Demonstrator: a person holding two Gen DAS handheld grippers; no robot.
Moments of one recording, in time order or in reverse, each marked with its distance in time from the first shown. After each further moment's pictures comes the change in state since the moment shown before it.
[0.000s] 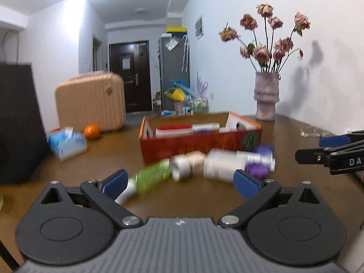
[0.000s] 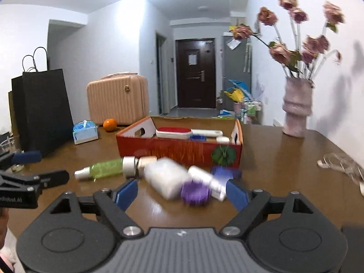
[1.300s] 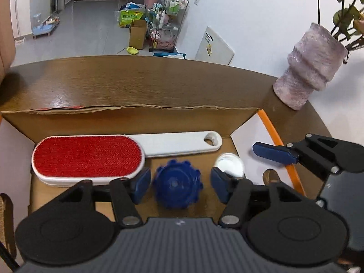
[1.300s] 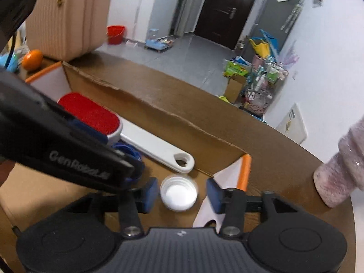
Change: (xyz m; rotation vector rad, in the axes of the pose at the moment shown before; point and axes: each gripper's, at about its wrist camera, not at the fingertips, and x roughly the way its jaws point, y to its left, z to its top) left arm 0.480 -0.019 0.142 -0.201 0.629 -0.268; right arm 0.408 -0.093 0.155 -0.351 0.461 -0.037
